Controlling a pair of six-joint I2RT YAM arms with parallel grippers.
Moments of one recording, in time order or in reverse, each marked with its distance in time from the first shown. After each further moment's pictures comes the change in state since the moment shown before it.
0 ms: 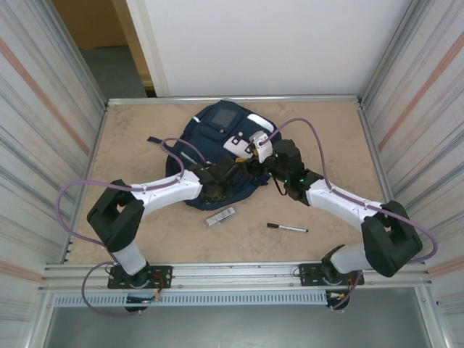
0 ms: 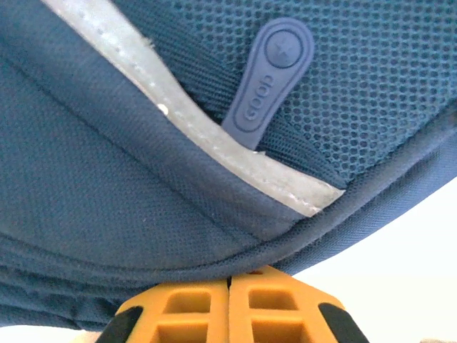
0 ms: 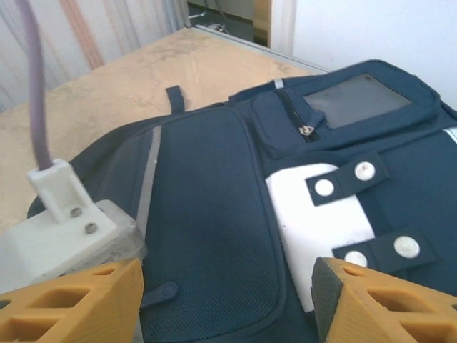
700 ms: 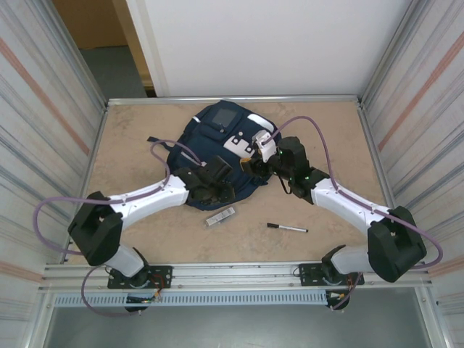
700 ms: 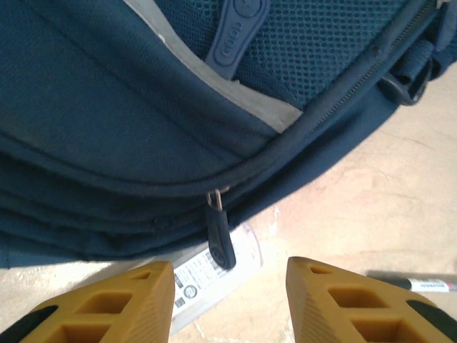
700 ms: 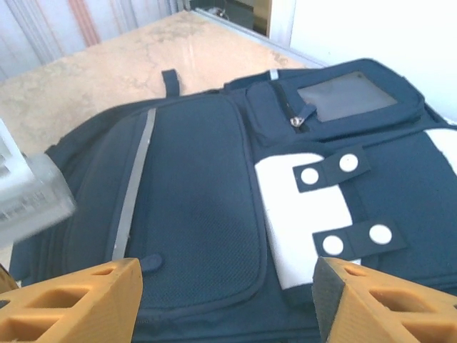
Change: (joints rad) left arm 0.003 -0.148 -0.075 0.019 0.067 0.010; right arm -0.030 -0.044 0.025 -0.093 -0.045 -0.098
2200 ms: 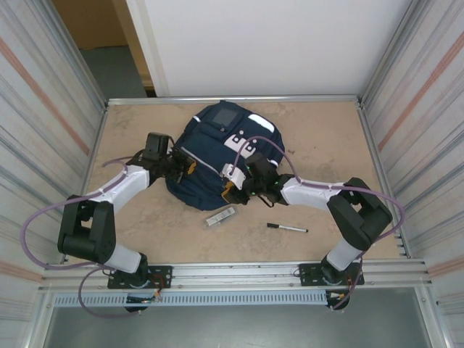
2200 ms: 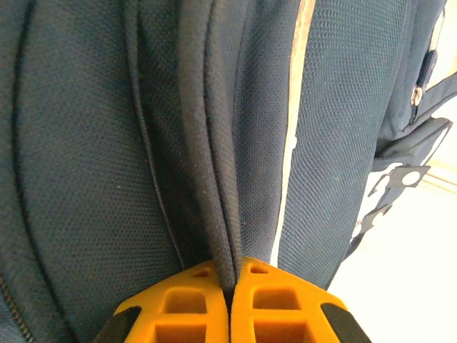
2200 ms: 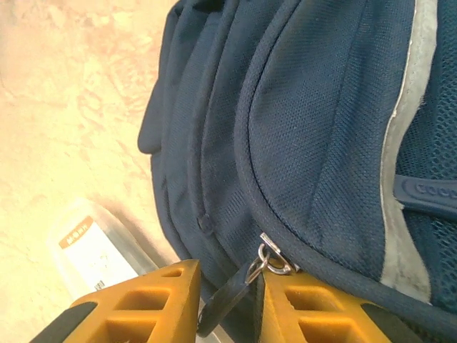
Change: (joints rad) left arm 0.580 -0.063 -0.159 0.364 0.438 -0.381; right arm 0.181 0.312 0.045 -0.067 -0.241 -0.154
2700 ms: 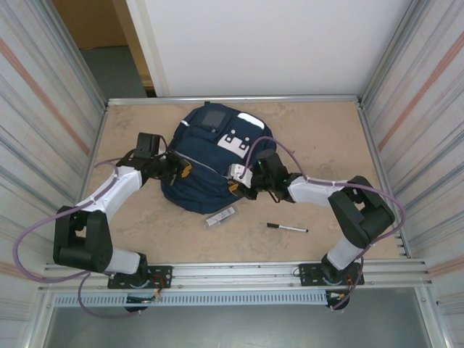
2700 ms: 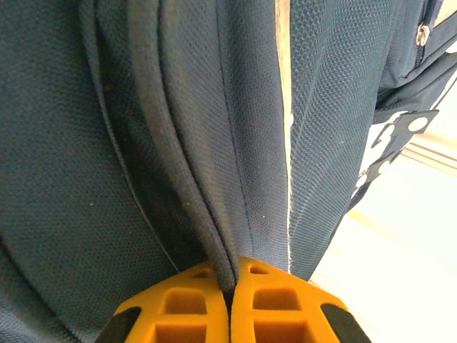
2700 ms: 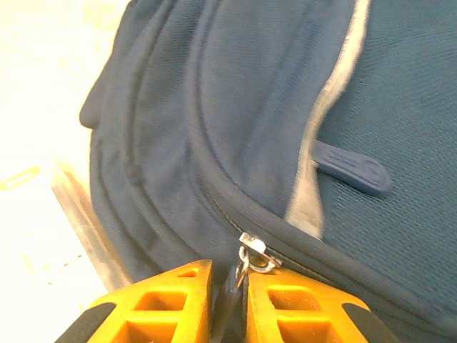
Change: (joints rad) left arm 0.054 -0.076 0.027 -0.167 0.088 0.077; right arm -0.098 -0.009 -0.065 0.099 -0.082 -0.327
